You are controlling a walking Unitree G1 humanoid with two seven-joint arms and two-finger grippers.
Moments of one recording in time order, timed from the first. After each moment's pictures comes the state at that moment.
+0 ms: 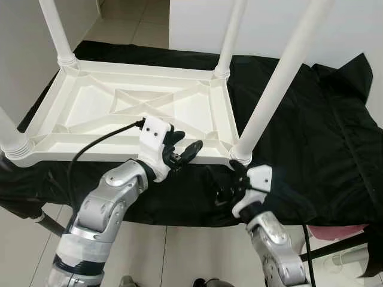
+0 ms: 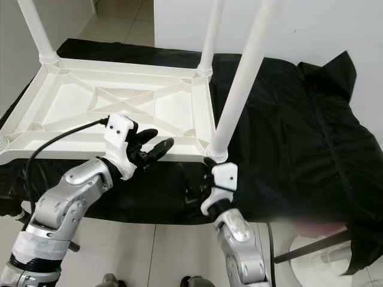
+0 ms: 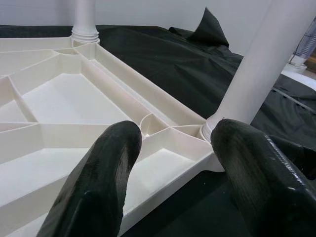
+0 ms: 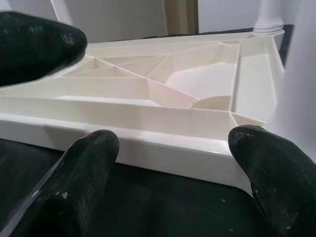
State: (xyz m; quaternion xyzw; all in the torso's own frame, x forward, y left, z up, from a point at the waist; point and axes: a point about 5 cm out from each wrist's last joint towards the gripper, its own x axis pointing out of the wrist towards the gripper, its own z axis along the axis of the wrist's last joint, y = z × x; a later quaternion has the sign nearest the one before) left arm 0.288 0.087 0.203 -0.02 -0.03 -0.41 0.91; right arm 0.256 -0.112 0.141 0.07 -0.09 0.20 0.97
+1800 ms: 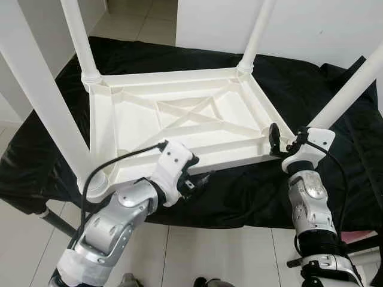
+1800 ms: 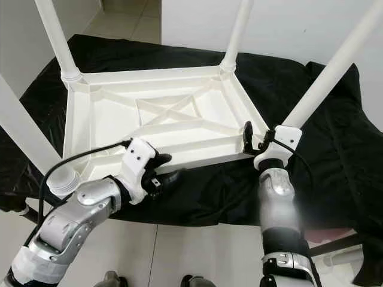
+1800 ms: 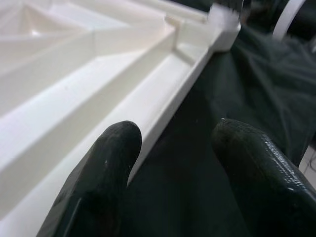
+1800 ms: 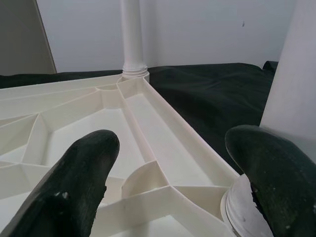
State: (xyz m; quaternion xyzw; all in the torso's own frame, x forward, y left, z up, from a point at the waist) left arm 0.260 0.059 0.168 0.05 0.04 -0.46 0.88; right arm 0.328 -0.222 0.165 0.03 -0.15 -0.06 0.99
